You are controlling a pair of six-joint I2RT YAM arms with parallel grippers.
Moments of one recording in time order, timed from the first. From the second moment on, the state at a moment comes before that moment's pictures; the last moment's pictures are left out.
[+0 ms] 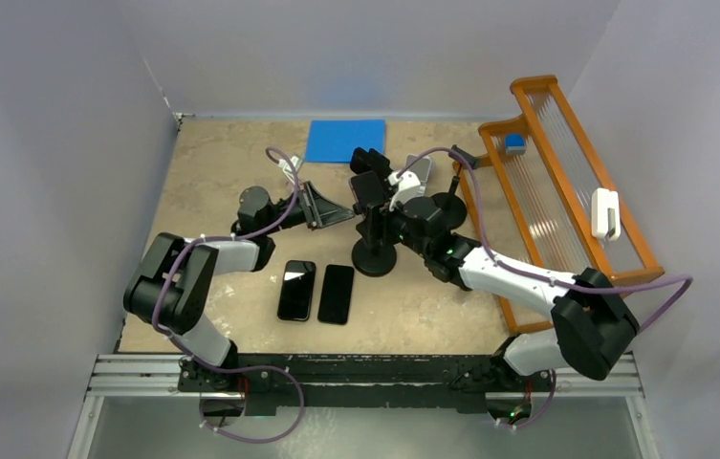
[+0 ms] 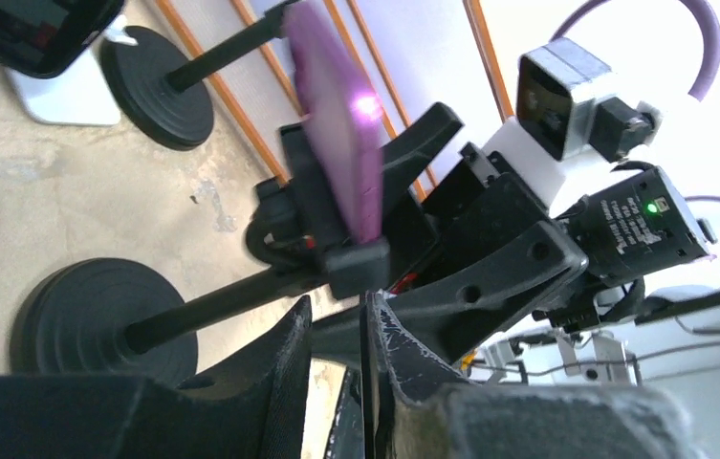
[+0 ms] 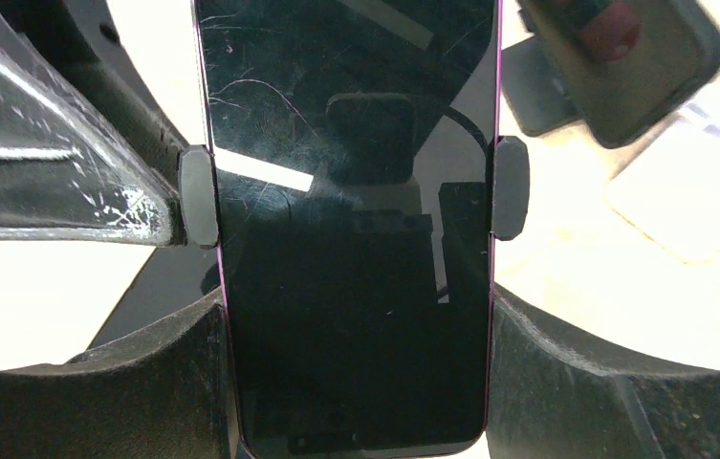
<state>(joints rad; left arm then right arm) -0.32 1.63 0.63 1.07 0.86 -1.12 0.76 1.38 0.79 0.20 0.08 0.35</state>
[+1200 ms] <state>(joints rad) -0.38 1.62 0.84 0.61 0.82 -0.91 0.80 1.40 0.87 0.08 0.24 0.32</state>
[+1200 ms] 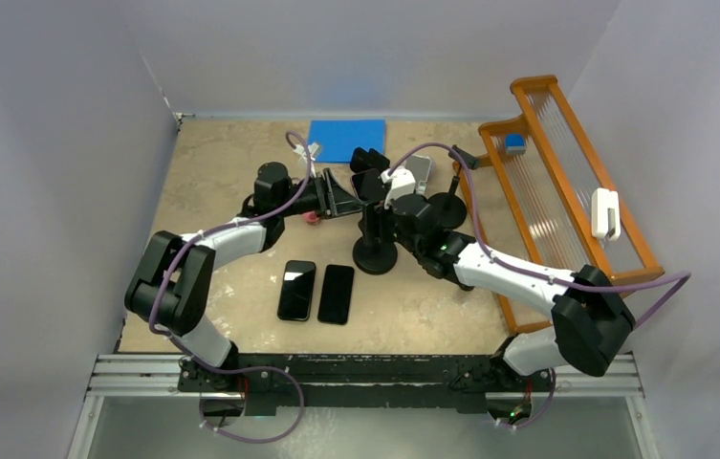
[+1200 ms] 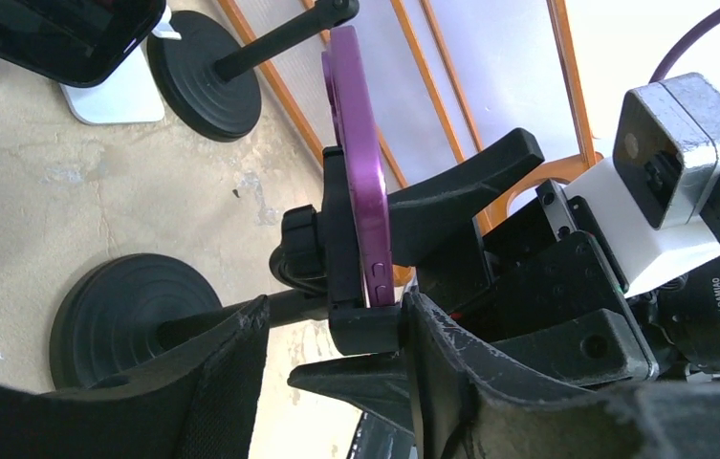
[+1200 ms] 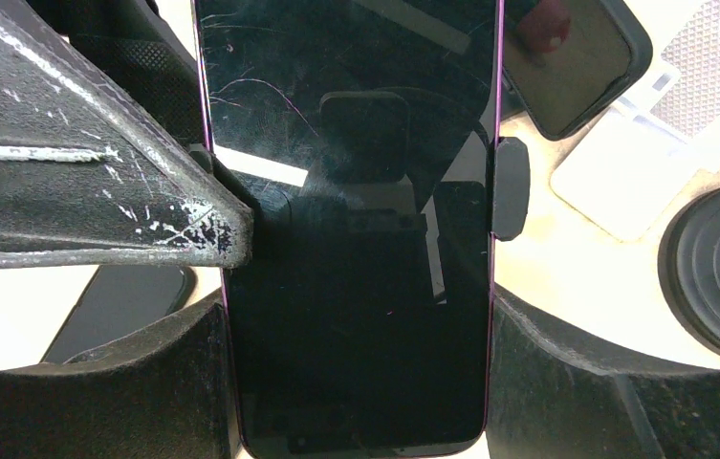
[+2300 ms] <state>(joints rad) -0.40 1.63 0.85 0.60 0.86 -0.93 0.86 1.41 0.92 -0.01 0.39 0.25</state>
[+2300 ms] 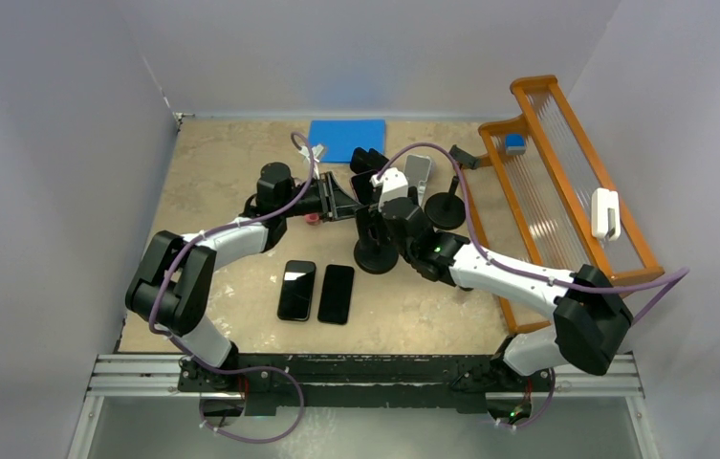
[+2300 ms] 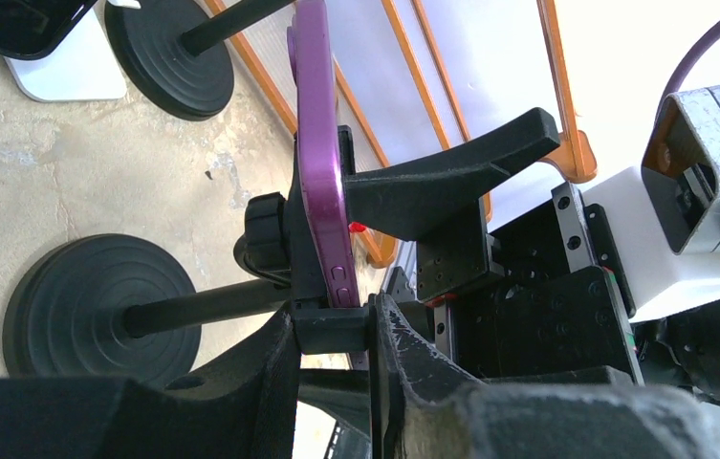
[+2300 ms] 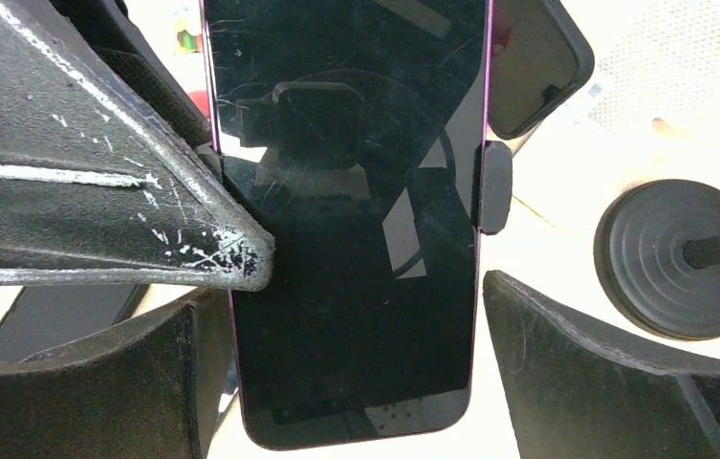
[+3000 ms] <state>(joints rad) -0.39 1.63 0.86 0.58 0.89 -0.92 0.86 1.42 0.92 0.01 0.40 0.24</state>
